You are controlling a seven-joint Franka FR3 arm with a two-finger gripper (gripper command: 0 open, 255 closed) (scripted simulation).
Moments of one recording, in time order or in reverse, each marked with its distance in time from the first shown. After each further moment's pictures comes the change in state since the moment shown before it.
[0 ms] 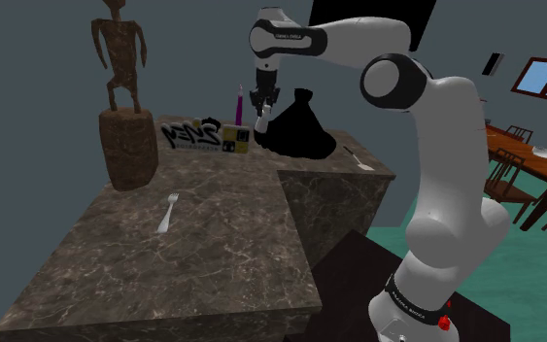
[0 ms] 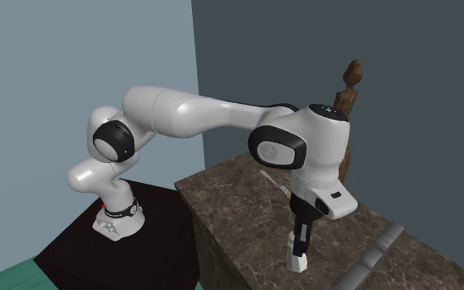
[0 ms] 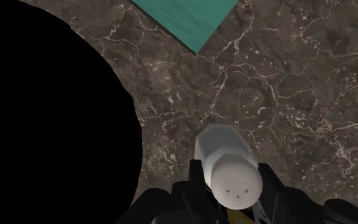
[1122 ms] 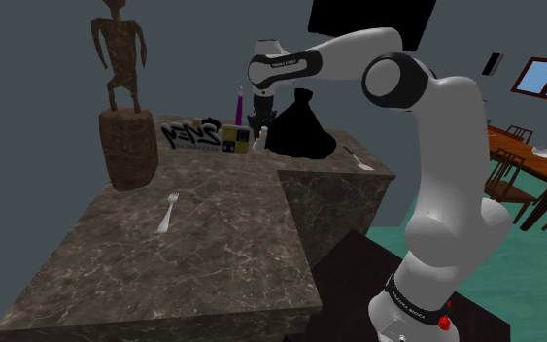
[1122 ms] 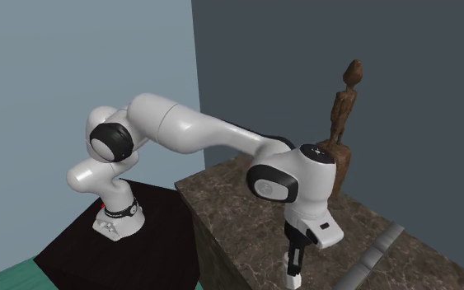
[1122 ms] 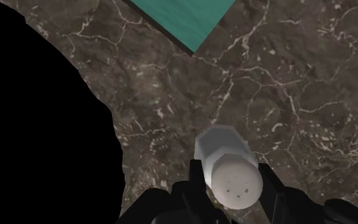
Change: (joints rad) arm -0.022 -0.008 -0.004 -0.243 -0.008 0.231 0.031
